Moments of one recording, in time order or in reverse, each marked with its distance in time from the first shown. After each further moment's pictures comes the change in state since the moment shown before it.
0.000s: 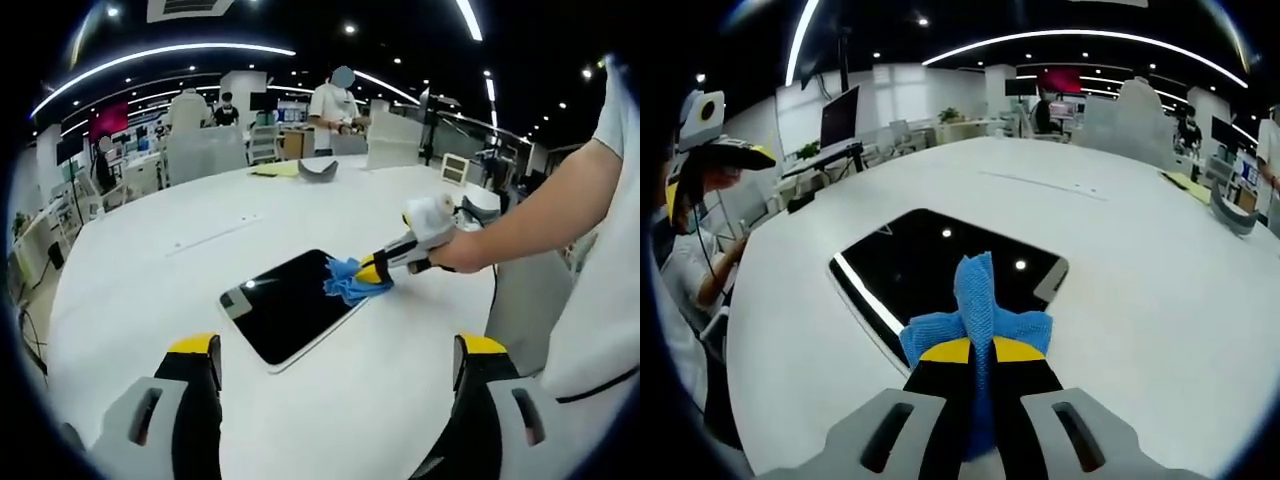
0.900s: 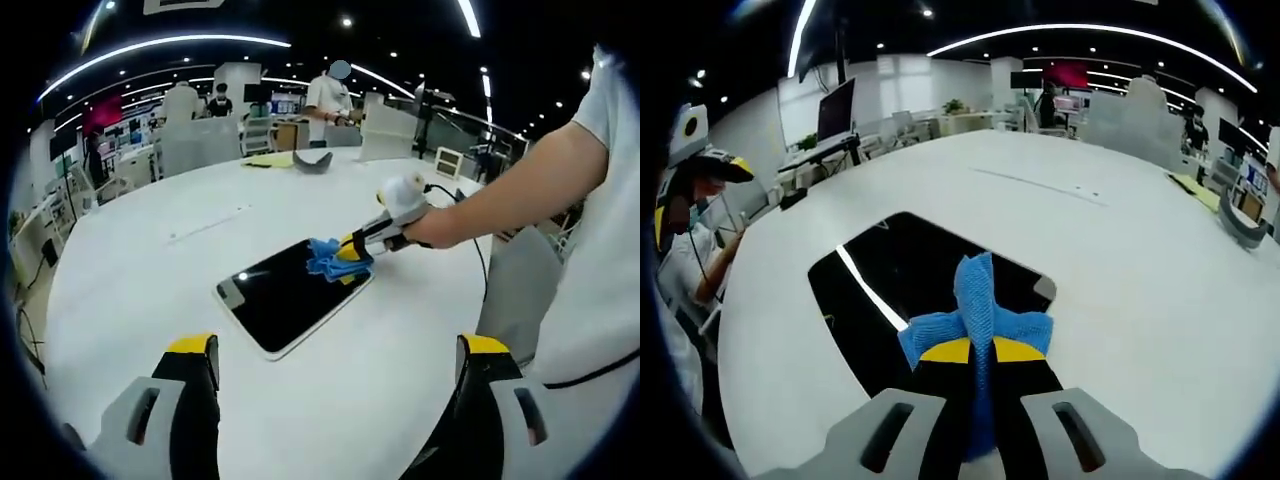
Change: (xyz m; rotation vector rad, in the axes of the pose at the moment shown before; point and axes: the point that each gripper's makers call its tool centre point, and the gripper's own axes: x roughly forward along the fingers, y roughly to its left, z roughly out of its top) left arm -0.004 0.002 -0.010 0.010 0.031 -0.035; right arm 0.022 -0.020 0.018 -0.029 0.039 0.011
